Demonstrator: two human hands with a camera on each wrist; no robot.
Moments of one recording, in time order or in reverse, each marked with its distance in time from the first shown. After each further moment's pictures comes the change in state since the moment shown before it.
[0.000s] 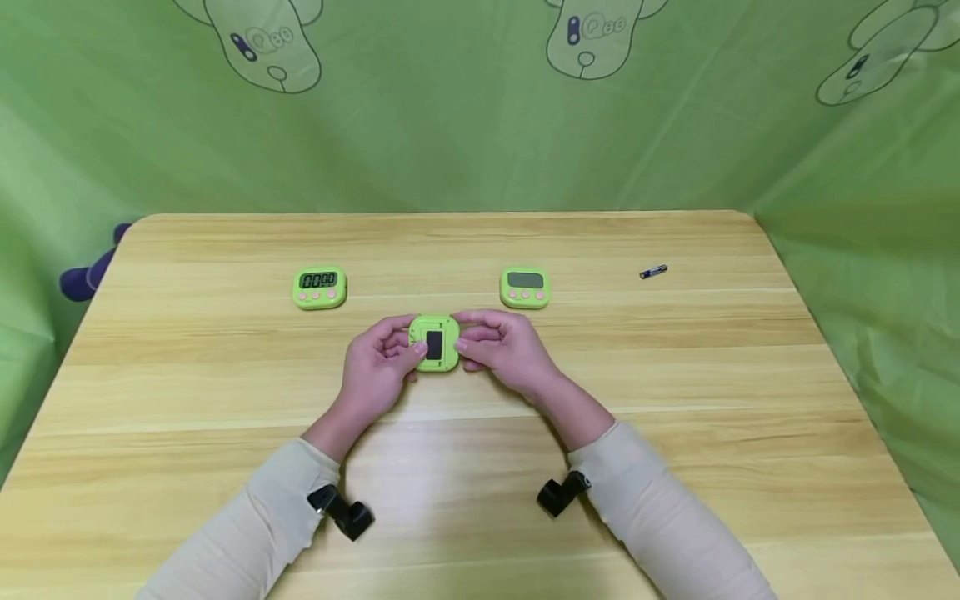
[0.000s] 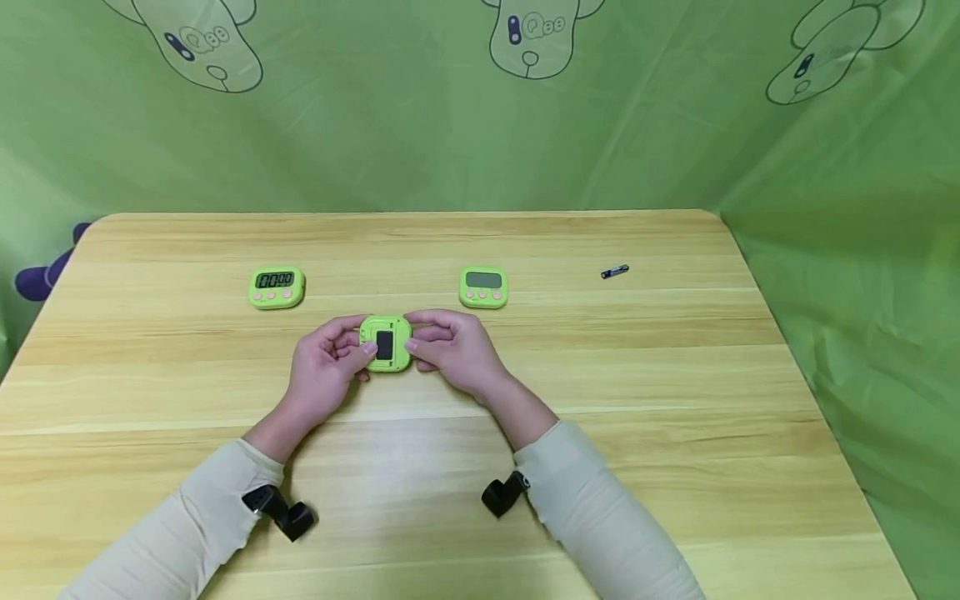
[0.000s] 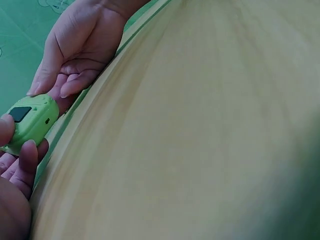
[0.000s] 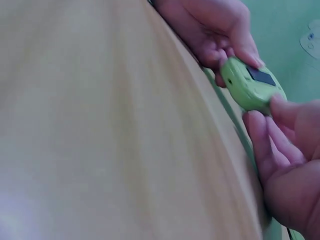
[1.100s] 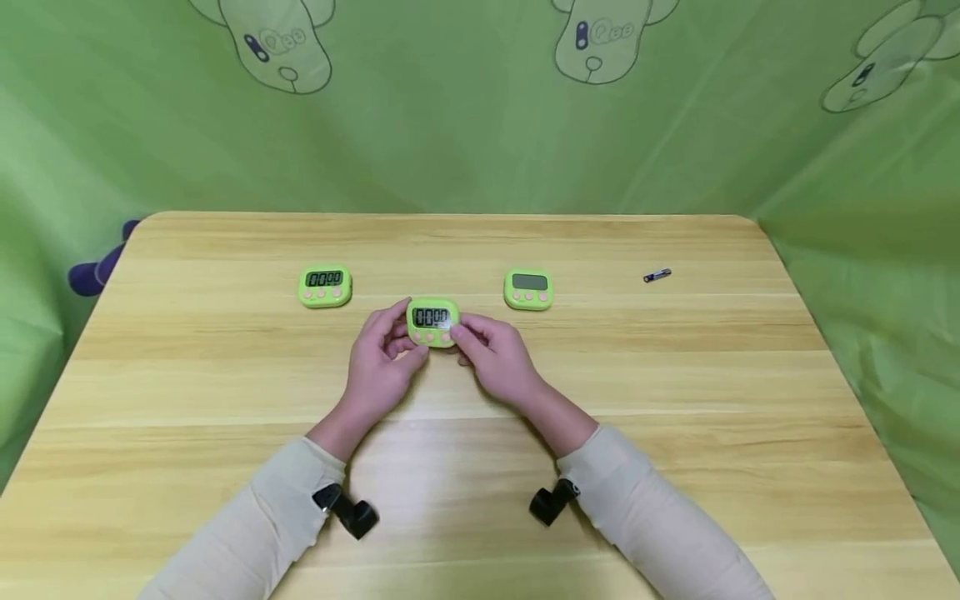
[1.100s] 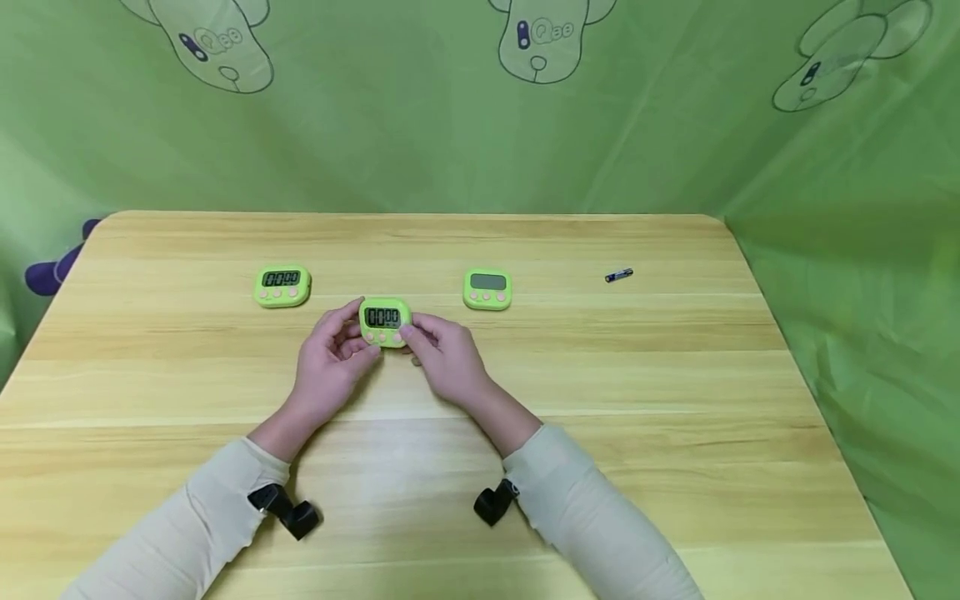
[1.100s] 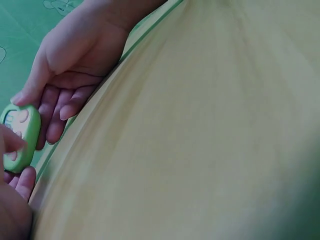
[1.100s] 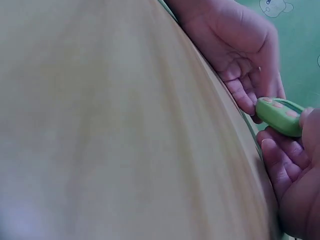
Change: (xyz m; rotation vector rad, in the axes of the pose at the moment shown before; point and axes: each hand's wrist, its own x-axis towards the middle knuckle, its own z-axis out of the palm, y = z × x) left_hand 0.003 0.001 0.001 -0.003 0.057 0.083; right_hand -0.001 0.001 0.019 -0.230 0.028 -0.206
